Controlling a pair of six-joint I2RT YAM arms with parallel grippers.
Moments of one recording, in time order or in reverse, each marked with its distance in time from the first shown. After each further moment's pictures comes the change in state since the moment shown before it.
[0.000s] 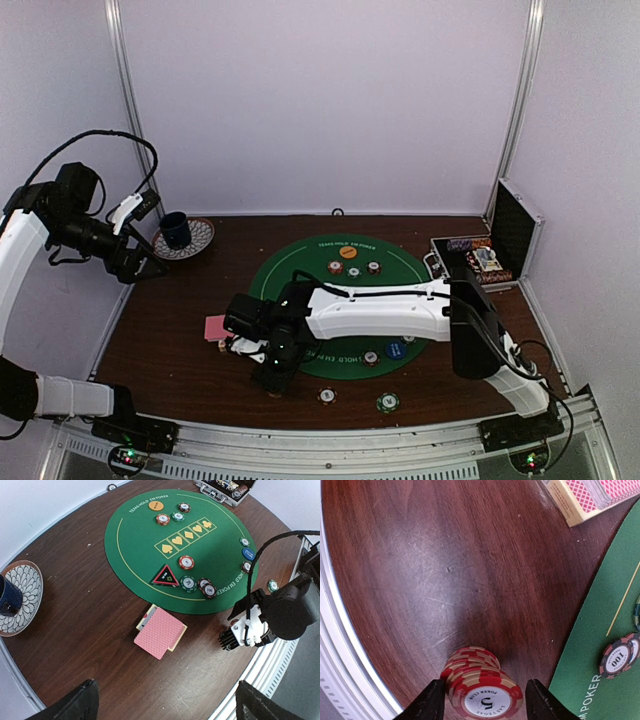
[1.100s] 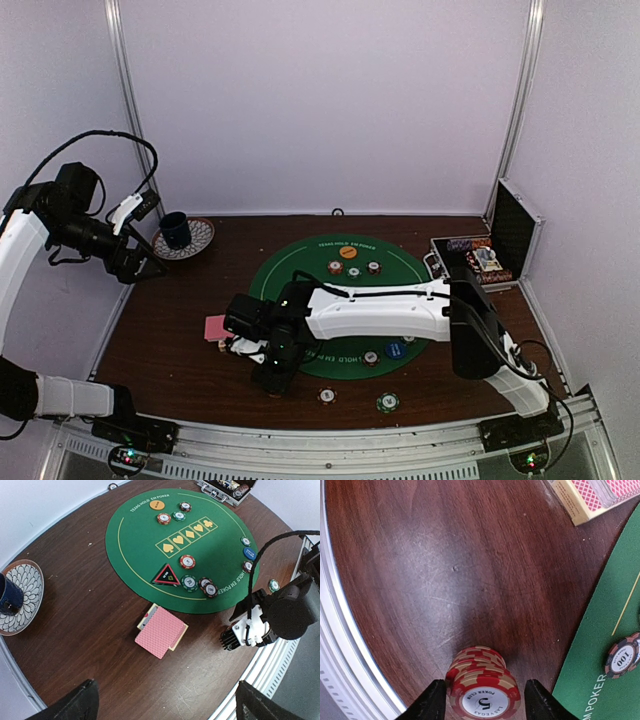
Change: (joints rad) left arm 0.000 0.000 0.000 0.000 -0.007 0.000; right arm 0.000 0.001 0.000 0.000 -0.022 0.012
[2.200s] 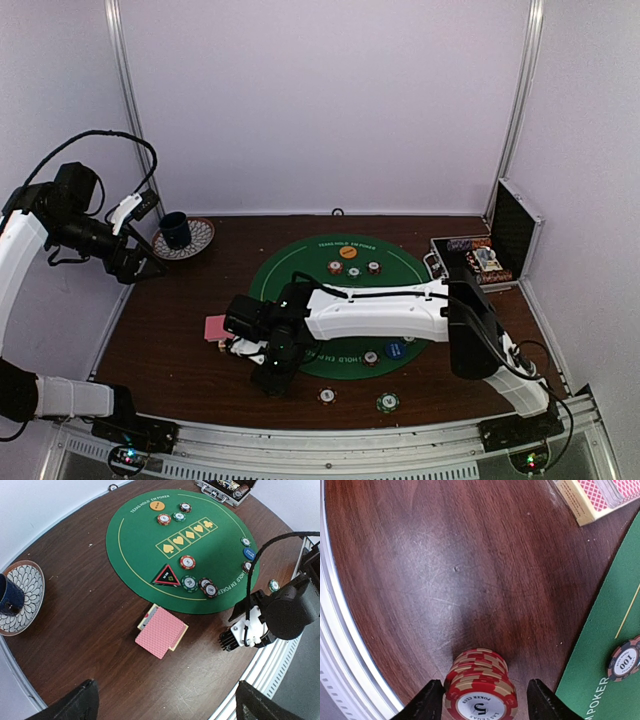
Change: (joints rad) left arm 0.000 -0.006 0.000 0.000 0.000 0.000; right arm -0.001 0.007 0.000 0.004 0.001 -0.005
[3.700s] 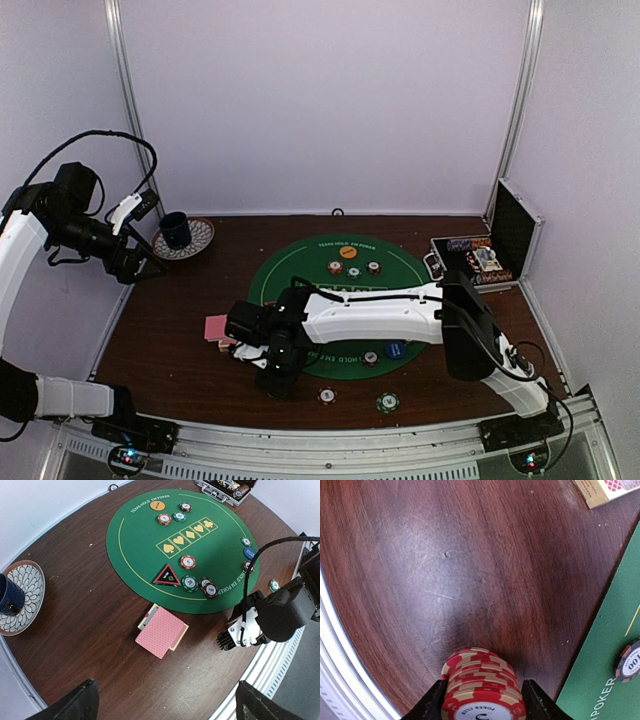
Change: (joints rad) left arm 0.000 -0.001 0.000 0.000 -0.002 0.000; right arm 0.000 0.022 -0.002 -0.019 0.002 -0.011
